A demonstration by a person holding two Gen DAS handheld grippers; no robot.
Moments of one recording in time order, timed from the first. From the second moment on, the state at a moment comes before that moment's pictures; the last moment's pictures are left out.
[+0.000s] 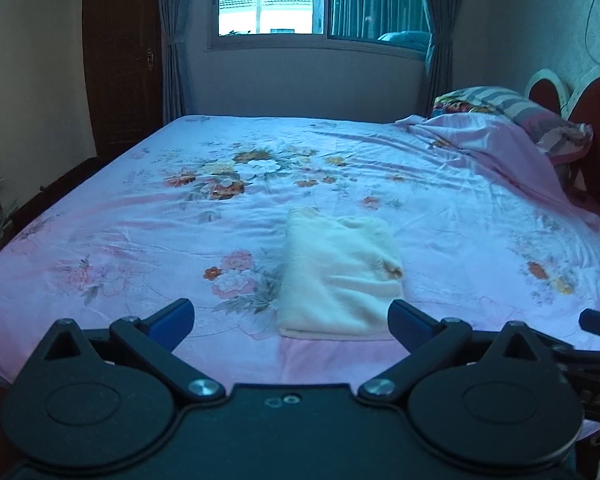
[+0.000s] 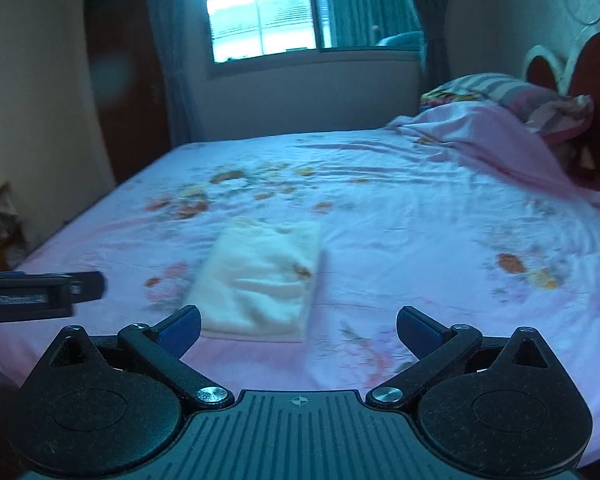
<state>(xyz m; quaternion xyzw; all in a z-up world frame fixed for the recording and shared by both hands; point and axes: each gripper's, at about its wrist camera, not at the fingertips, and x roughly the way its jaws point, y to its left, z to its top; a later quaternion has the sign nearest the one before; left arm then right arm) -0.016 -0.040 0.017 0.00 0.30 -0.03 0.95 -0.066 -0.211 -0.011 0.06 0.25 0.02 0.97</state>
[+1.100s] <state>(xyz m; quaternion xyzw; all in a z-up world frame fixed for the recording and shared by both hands) -0.008 -0.068 0.001 0.05 0.33 -0.06 0.94 -0.063 -0.233 -0.022 0.08 0.25 0.01 0.96</state>
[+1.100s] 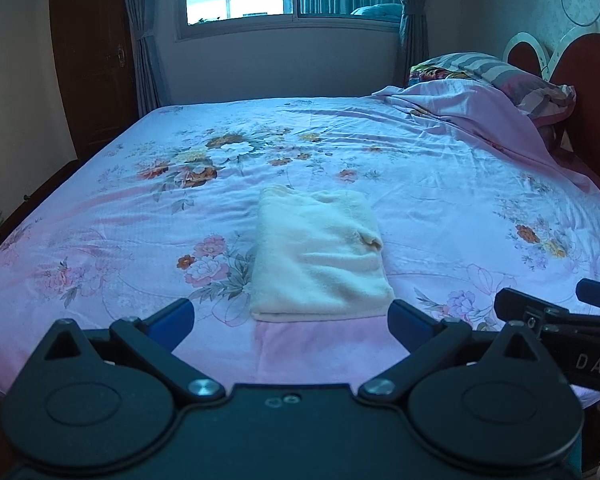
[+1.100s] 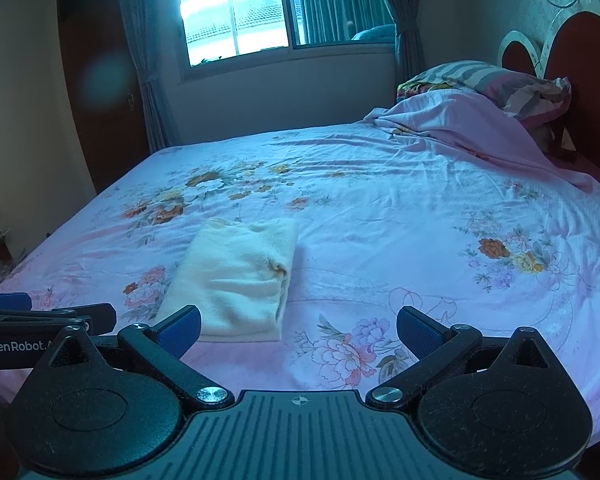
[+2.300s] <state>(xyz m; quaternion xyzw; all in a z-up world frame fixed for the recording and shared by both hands) 0.006 -0.069 -0.014 0.03 0.34 -0.06 0.94 -0.057 -0.238 -0.033 0.08 0.26 -0.01 0.96</state>
